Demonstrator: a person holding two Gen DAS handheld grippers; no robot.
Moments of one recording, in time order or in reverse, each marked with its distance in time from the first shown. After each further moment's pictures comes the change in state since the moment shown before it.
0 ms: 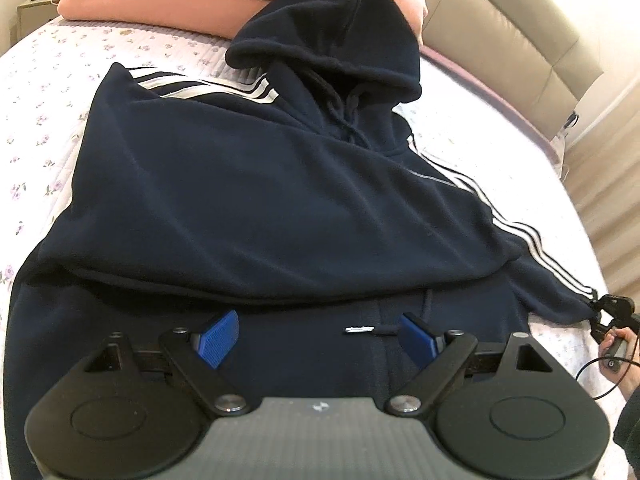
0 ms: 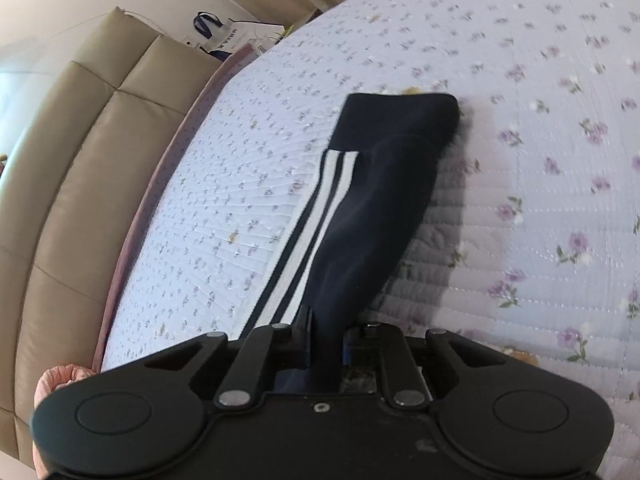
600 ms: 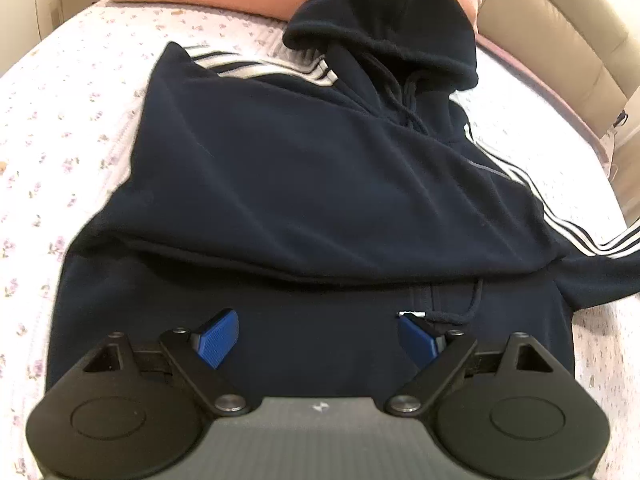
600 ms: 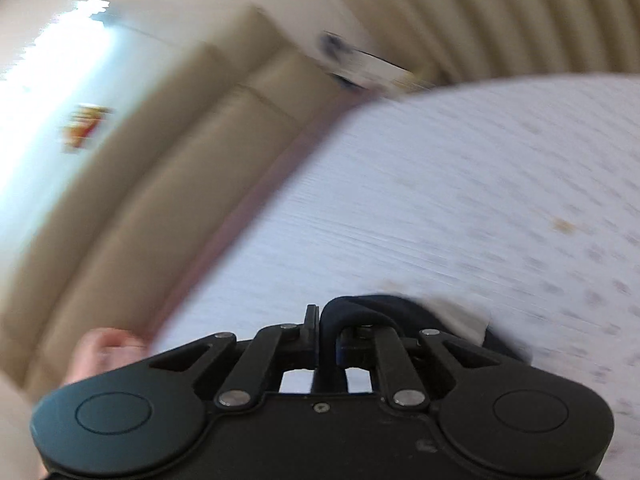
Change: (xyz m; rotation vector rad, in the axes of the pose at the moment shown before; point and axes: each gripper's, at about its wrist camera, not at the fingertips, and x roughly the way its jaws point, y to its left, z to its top) left arm -0.005 0.013 0.004 -0.055 0.054 0.152; right arm -0.092 0.165 -0.002 -0.308 -0.128 0.275
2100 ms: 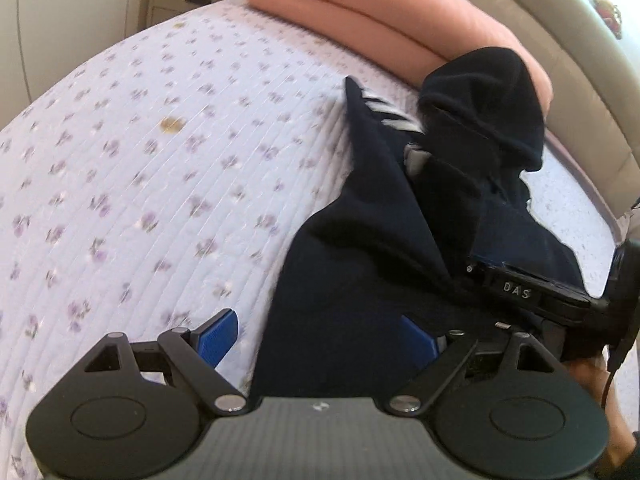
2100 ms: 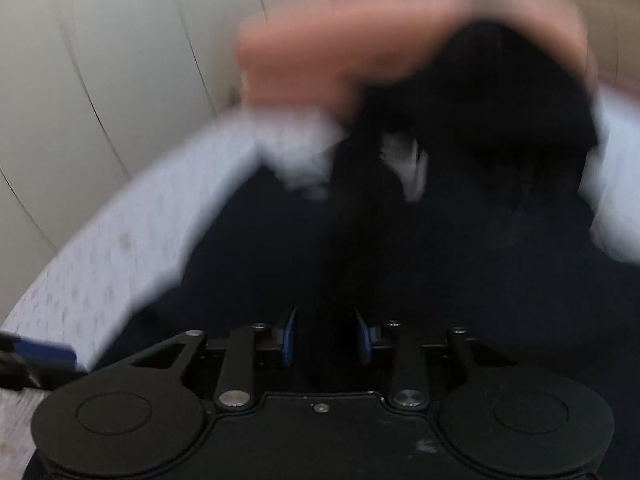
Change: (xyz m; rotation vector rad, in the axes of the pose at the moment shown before) left arm -0.075 0.132 -0.035 -0.196 -0.104 0.025; right arm -0.016 0.248 -0.469 -0.903 0.773 0.509
